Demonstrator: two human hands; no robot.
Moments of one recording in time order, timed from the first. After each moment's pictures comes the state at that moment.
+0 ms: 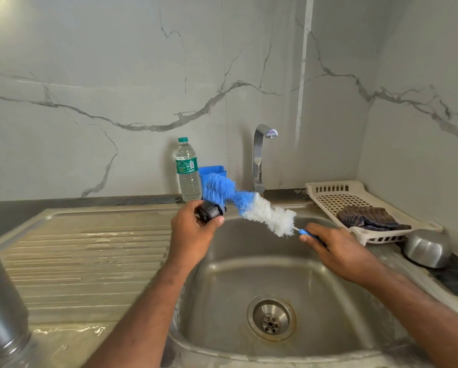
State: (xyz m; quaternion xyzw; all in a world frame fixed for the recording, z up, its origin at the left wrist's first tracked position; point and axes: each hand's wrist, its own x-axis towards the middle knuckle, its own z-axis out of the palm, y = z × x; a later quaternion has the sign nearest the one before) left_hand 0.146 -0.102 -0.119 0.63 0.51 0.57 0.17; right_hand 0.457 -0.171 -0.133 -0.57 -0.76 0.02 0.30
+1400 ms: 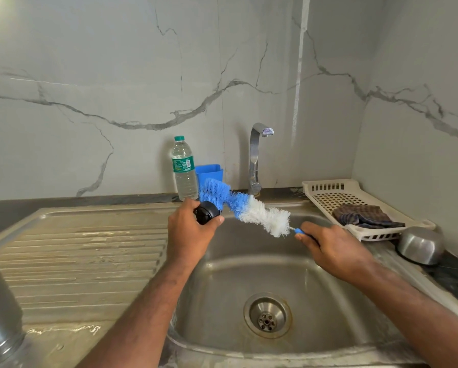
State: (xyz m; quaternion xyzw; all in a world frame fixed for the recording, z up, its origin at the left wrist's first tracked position) left_hand 0.154 -0.110 -0.113 0.62 0.54 0.56 0.09; right_hand 0.444 -0.182 -0.121 -0.63 -0.74 -0.04 0.23
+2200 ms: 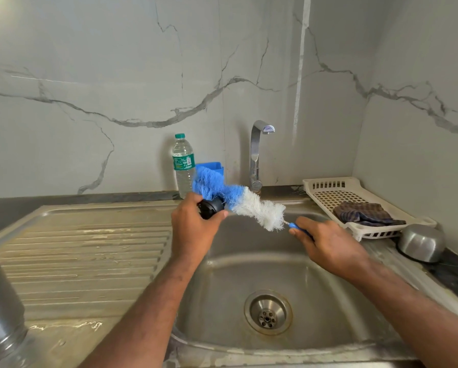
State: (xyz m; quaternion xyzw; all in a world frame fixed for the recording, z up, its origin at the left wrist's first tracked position) left_hand 0.160 -0.114 -0.110 0.62 0.52 0.58 0.09; right_hand 0.436 -0.177 -0.121 -0.60 -0.75 -0.05 0.27
